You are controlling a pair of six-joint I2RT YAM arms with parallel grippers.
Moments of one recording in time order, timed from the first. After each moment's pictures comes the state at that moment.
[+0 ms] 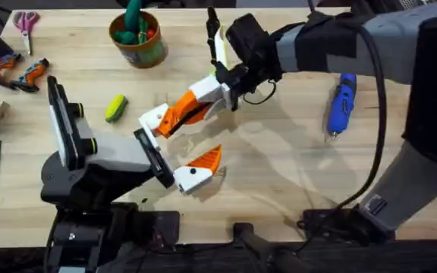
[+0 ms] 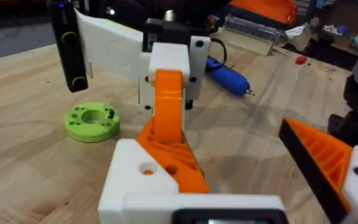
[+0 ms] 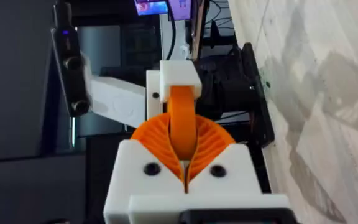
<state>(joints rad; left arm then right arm) -0.03 0.01 0.01 -0.10 0.98 -0.09 0.56 1.99 1.28 -0.51 -1.48 0.37</state>
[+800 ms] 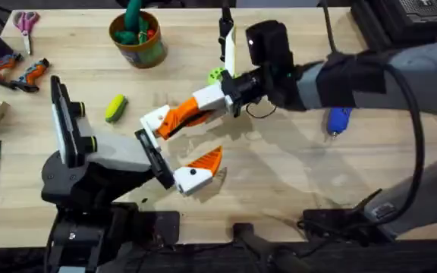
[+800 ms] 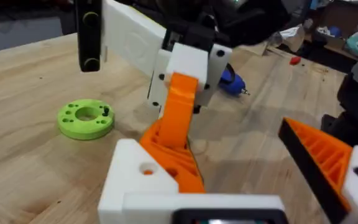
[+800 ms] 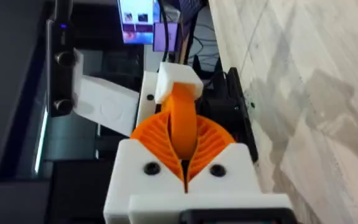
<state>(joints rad) -0.03 0.01 0.01 -0.10 0.99 -0.11 0.57 1.81 0.91 0.35 -1.34 0.91</state>
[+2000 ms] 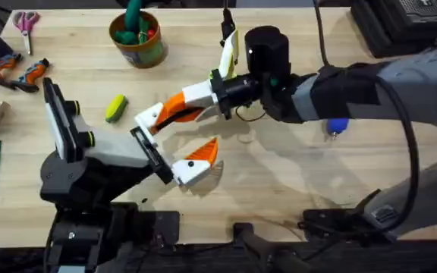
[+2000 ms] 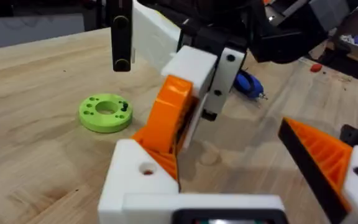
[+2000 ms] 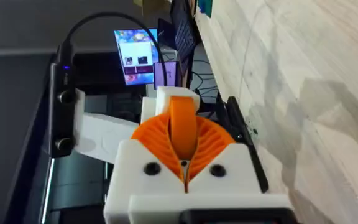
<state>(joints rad) -0.02 0.02 0.01 -0.10 0.93 -0.13 0.63 1.81 0.85 0.62 -1.13 1.21</state>
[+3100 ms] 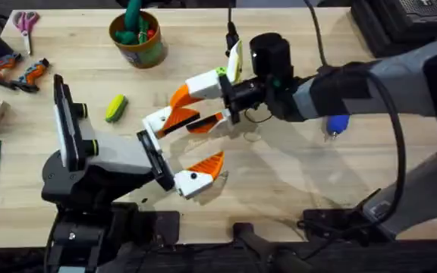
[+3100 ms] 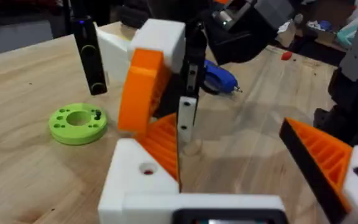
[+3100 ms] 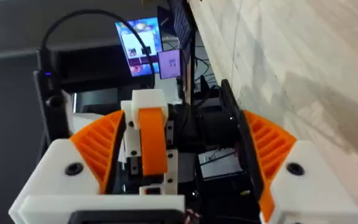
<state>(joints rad) -0.04 0.01 0.01 -0.11 1.03 -0.08 0.57 1.85 0.83 0.59 -1.24 1.20</state>
